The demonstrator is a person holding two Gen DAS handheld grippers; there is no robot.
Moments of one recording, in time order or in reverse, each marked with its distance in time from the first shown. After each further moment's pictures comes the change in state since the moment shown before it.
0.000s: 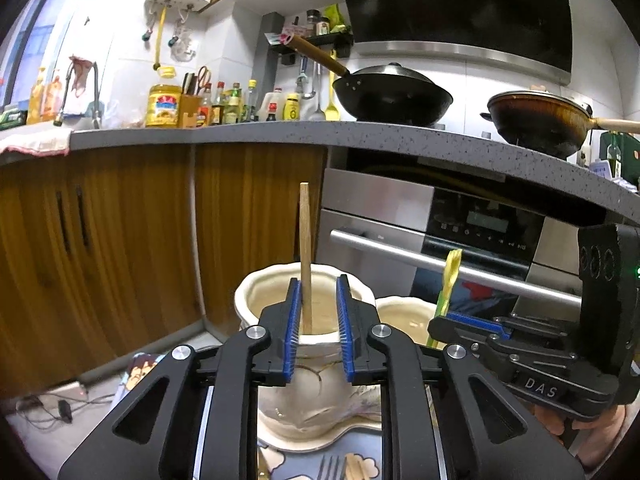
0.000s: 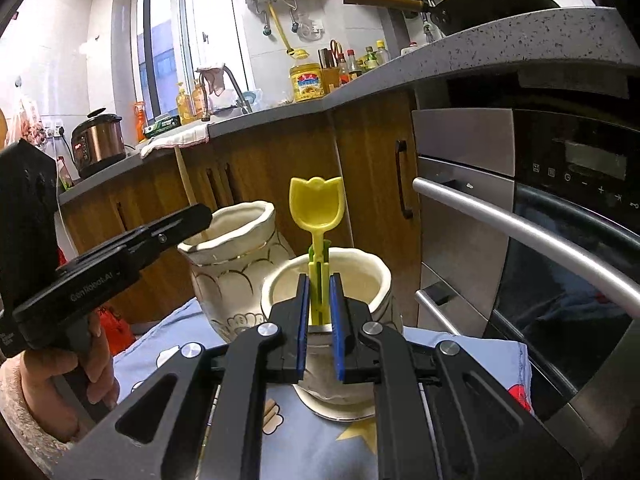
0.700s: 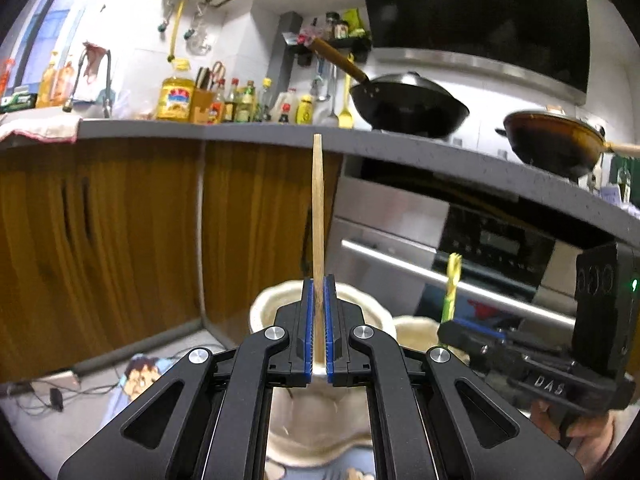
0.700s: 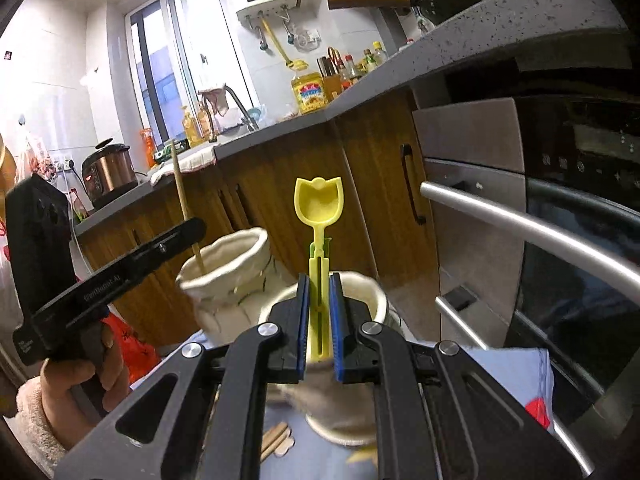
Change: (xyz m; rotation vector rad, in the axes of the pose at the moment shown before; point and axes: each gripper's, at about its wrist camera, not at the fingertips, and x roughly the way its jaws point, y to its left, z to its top) left arm 0.011 0.009 0.007 -0.052 0.008 0.016; right arm 0.005 -0.021 0.008 0.099 -0.018 0.088
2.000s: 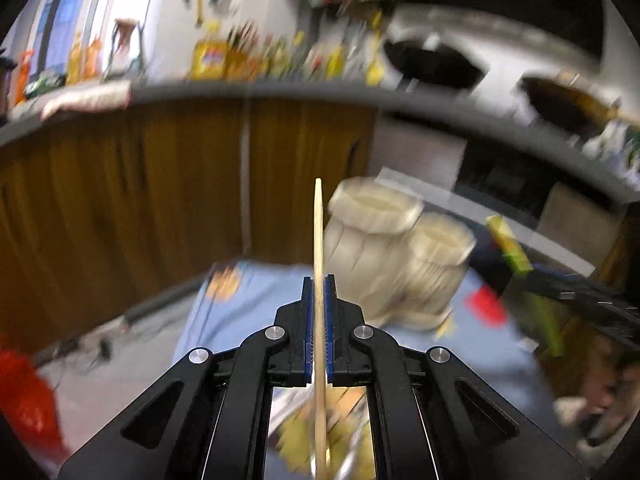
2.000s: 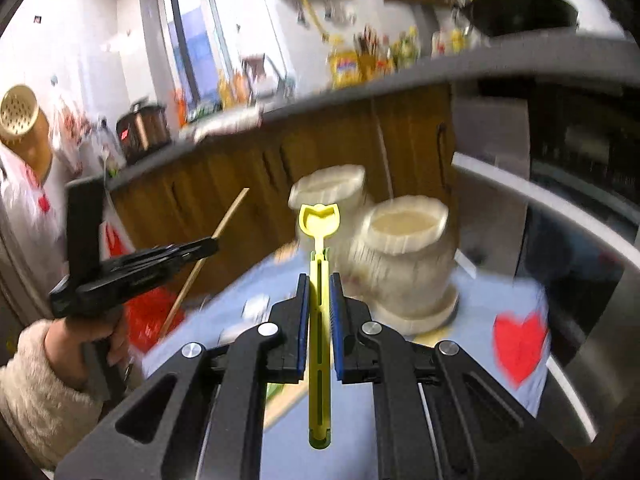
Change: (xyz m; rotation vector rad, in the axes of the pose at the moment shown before) left arm -0.102 0.023 -0.011 -0.011 0.156 0.079; right arm -0.081 0.069 -0.007 -0.085 0.037 0.035
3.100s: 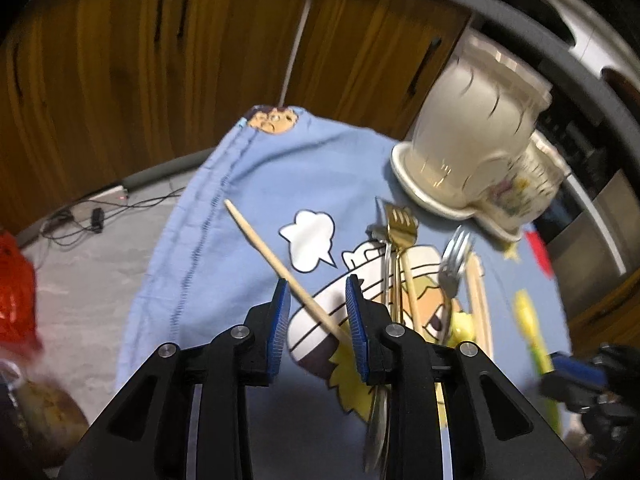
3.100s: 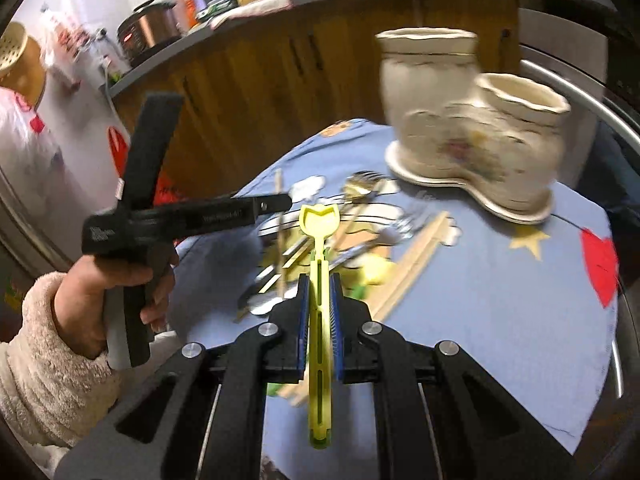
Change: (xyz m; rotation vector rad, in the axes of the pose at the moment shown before) left arm 0.060 0.051 -0.095 -0.249 0.414 0.089; right arm 0.065 0.064 -0.079 -0.026 0.436 0.039
